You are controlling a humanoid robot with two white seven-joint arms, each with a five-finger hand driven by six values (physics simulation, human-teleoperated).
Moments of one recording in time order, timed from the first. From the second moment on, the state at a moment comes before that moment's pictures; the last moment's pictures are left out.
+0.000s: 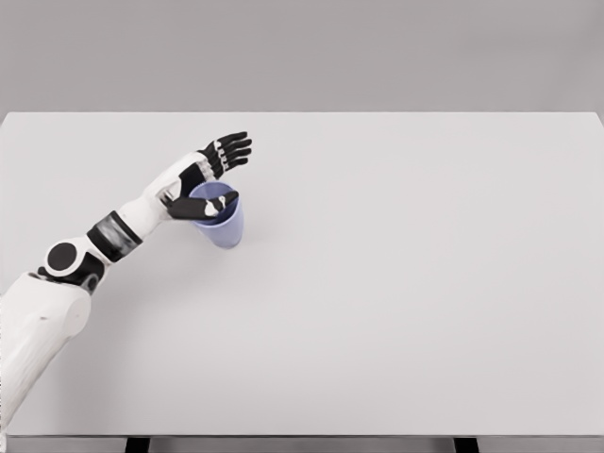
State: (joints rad) left arm -0.50 0.40 -0.55 -1.03 0.70 -0.41 -0.63; right arm -0.01 0.00 -0.08 -0.01 0.08 -0.06 0.07
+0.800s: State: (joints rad) left arm -0.66 0.40 -0.57 -1.01 0.61 -0.40 -0.61; right arm -0.01 0.00 -0.08 -0.01 0.08 -0.06 0.07
